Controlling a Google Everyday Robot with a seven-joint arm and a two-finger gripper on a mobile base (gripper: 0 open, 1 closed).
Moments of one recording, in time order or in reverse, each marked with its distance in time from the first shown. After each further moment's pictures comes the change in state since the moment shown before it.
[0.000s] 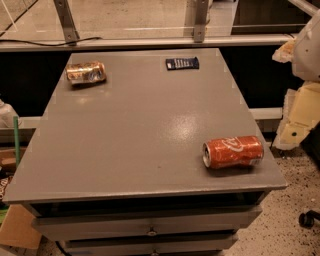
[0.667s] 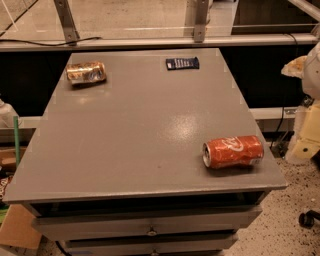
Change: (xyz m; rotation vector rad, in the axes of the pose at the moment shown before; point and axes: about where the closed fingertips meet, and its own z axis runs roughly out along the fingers) arm 0.031 0.008 0.019 -0.006 0.022 0.002
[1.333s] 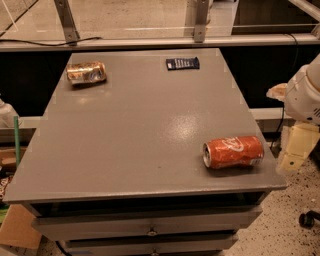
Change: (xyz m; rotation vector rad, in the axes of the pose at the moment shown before) arm 0.018 -0.001 0.063 -0.075 -0.001 -0.045
